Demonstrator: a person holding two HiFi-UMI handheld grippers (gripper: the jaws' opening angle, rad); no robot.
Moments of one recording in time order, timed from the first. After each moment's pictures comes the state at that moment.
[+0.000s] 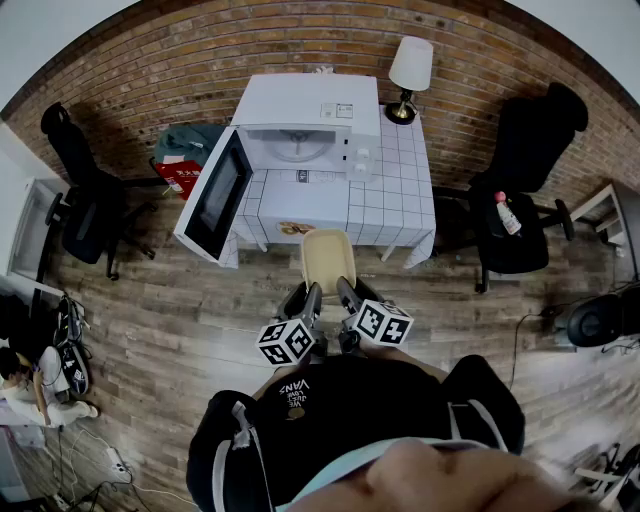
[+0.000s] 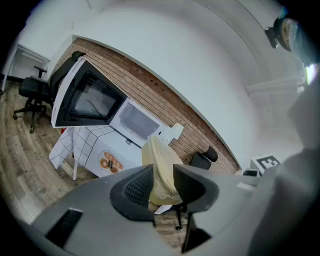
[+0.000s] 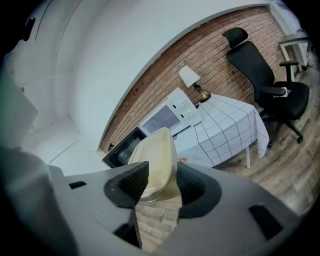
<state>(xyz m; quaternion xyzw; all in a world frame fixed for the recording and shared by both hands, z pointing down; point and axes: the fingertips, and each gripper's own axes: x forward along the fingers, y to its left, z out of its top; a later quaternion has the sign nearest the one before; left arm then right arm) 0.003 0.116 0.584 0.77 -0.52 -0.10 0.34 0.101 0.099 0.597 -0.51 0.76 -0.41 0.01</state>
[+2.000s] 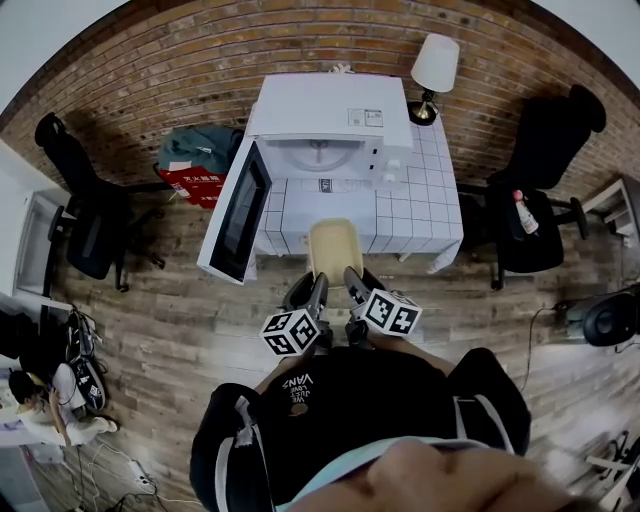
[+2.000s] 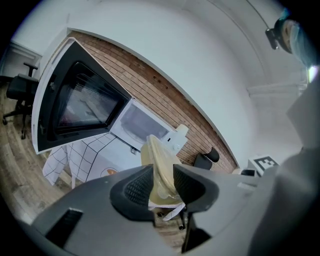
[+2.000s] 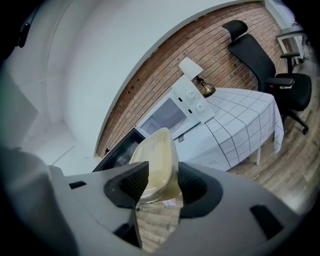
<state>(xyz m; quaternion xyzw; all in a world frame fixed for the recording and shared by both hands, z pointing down) -0.066 0.014 0.588 0.79 -0.50 -0.08 0.34 0.033 0.001 0.603 -0.52 0.74 -0.42 0.03</state>
